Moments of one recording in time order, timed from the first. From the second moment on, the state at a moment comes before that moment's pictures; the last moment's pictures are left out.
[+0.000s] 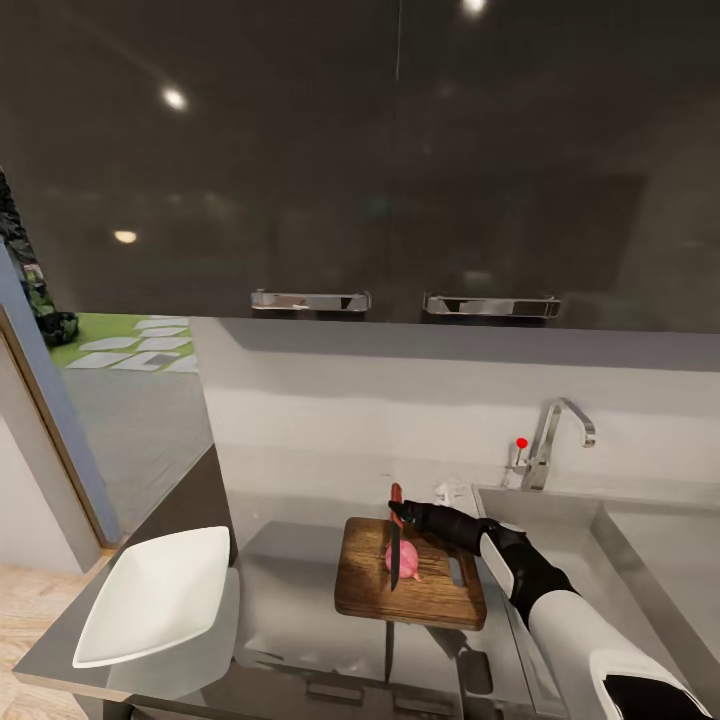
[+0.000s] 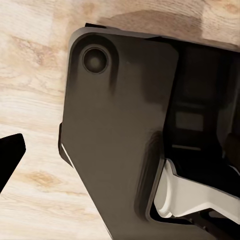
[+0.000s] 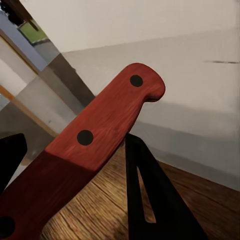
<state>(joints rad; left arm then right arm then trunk) -0.08 -0.02 -0.04 0.08 0.22 -0.11 -0.06 -0.76 0.02 -0.10 -0.46 -0.11 0.16 0.71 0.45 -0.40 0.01</state>
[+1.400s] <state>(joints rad) -0.08 -0.02 -0.04 0.08 0.22 -0.11 -0.06 -0.76 0.03 -0.03 -0.41 -0.06 -0.10 0.58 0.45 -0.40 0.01</state>
